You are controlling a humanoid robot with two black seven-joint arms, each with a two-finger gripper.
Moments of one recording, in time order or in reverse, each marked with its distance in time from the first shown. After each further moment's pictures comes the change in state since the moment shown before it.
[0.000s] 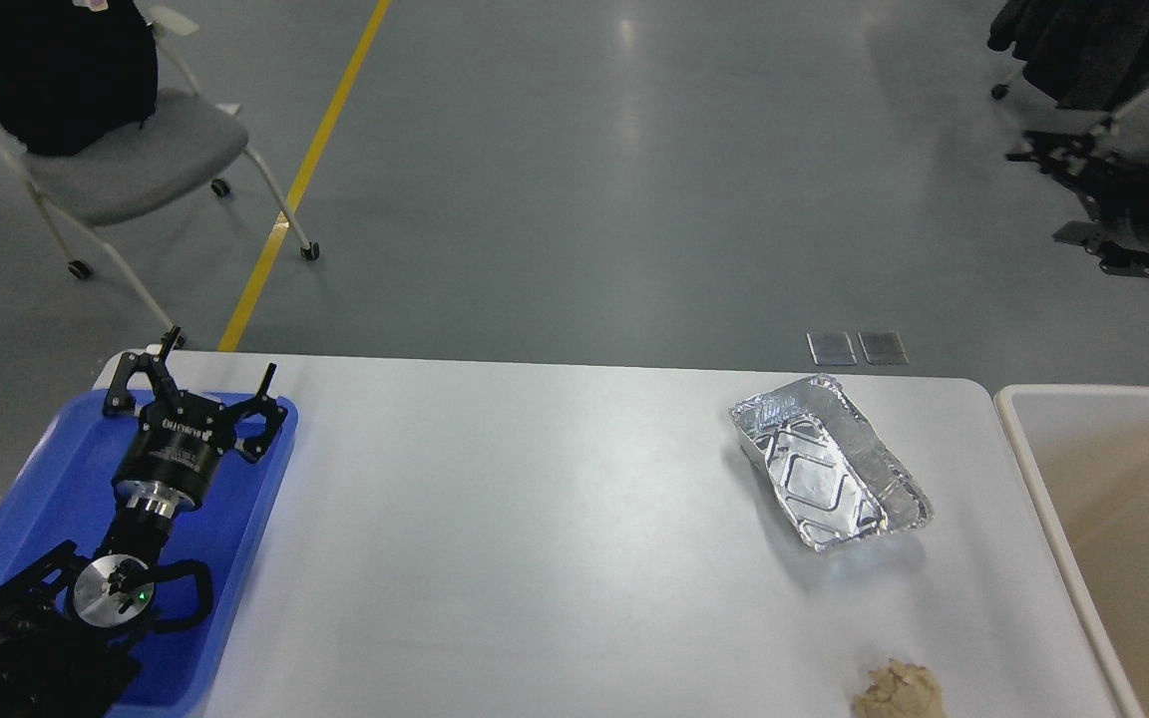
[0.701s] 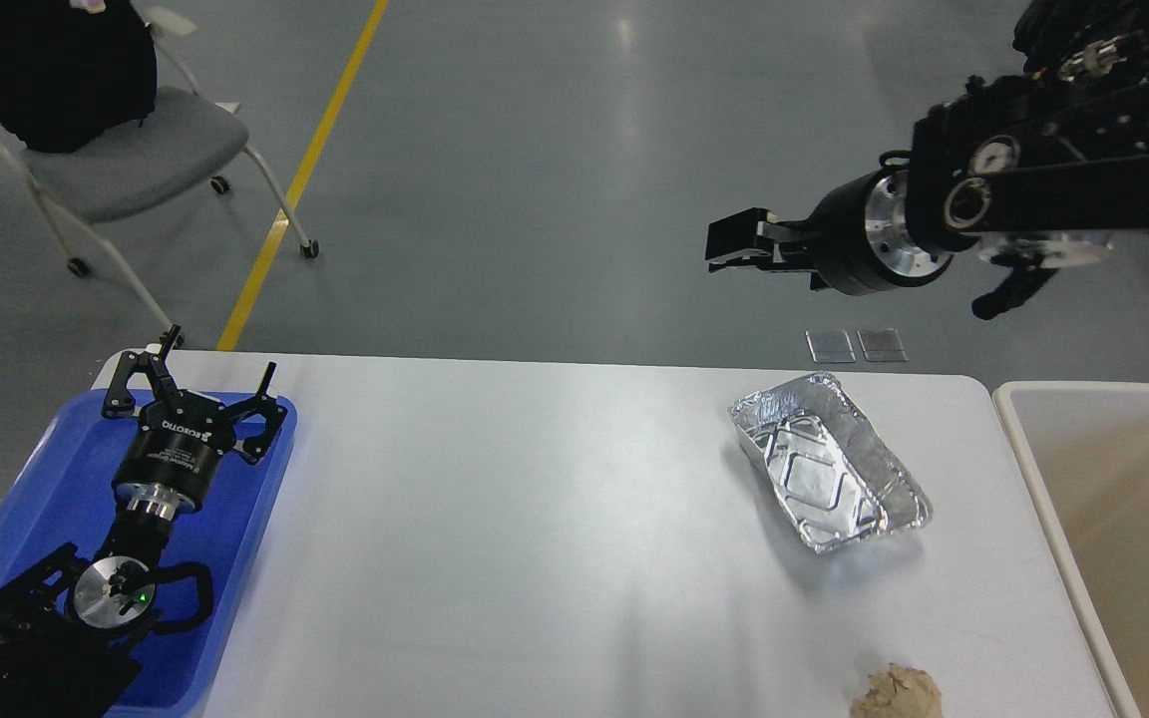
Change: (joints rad) left arm 0.001 0.000 0.000 0.000 0.000 0.000 -0.001; right arm 0.453 0.458 -0.348 0.413 0.020 0.007 0.003
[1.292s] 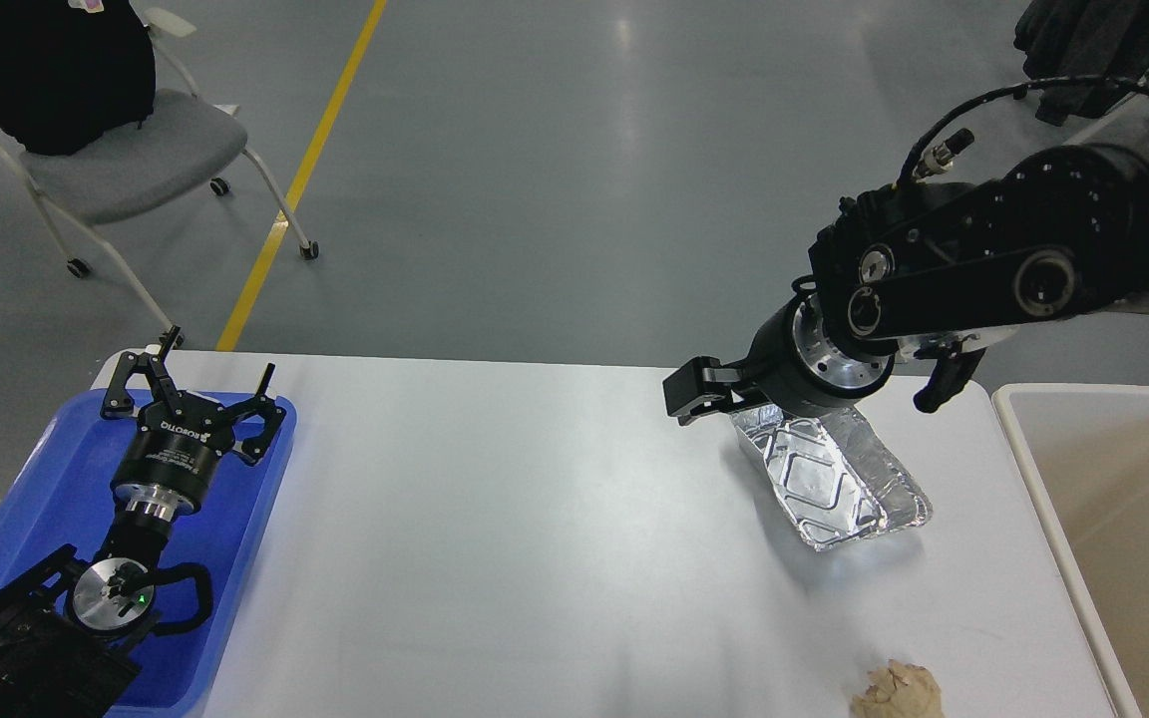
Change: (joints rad) left arm 0.003 0.002 -0.002 0.000 0.000 0.000 0.001; right arm -0.020 0.180 -0.066 0.068 0.034 0.130 0.000
